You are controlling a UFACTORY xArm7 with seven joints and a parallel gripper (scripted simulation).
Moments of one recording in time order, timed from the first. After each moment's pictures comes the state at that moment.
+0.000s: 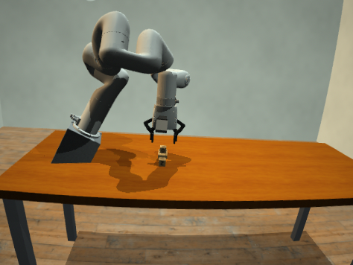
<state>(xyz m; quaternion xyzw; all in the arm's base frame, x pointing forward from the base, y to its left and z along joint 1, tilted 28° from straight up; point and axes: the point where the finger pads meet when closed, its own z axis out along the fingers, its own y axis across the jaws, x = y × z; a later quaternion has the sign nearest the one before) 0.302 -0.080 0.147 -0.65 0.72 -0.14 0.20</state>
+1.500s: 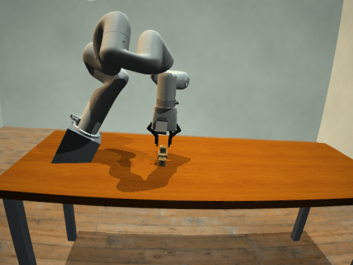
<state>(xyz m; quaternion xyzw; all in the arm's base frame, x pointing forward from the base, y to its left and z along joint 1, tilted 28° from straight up) 0.305 -0.080 0.141 -0.65 0.72 -0.14 0.20</state>
